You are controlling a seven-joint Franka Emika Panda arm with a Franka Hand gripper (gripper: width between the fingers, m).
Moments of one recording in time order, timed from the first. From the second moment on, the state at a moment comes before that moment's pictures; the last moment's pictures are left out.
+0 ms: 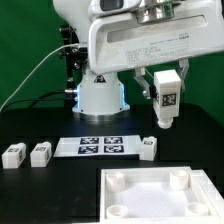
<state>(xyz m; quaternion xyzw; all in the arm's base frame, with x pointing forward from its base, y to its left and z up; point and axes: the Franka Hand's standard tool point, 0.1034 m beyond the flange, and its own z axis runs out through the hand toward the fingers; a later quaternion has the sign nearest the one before) 0.574 0.080 0.182 -0.98 -0.06 -0.16 0.06</state>
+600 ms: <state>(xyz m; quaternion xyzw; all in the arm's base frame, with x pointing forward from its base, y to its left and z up) 0.587 0.087 0.147 -0.97 -0.06 -0.22 0.05</state>
